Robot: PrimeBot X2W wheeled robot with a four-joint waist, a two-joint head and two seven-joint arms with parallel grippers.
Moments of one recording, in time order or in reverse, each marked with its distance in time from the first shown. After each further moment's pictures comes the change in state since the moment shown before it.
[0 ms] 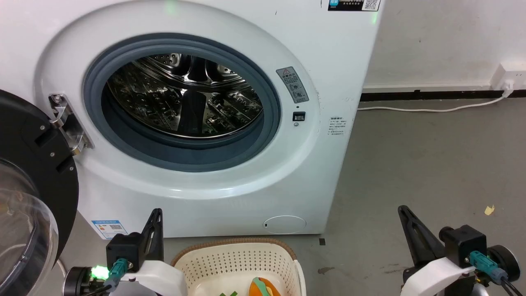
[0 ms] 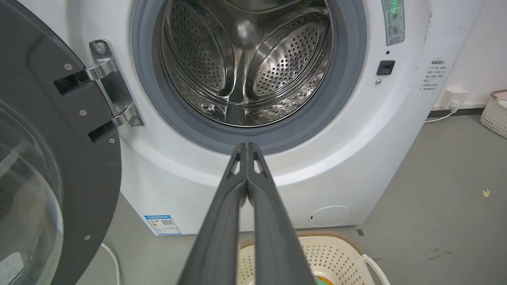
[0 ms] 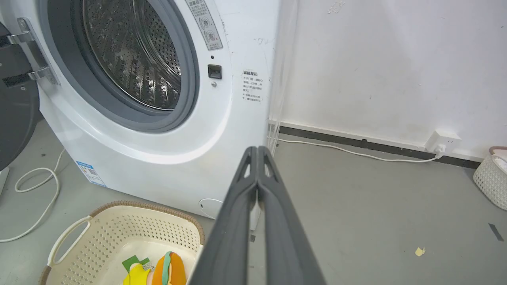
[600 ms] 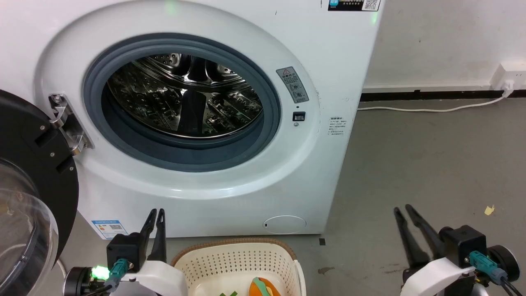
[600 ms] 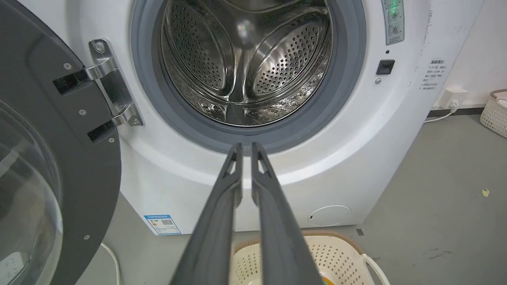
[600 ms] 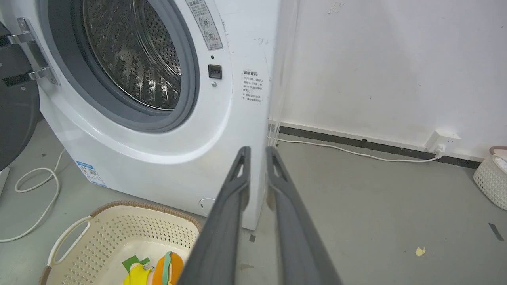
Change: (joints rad) left arm 0.001 0.000 -0.001 0.000 0.000 0.001 0.000; right arm 0.000 0.000 0.001 0.000 0.001 0.000 0.000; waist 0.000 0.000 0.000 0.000
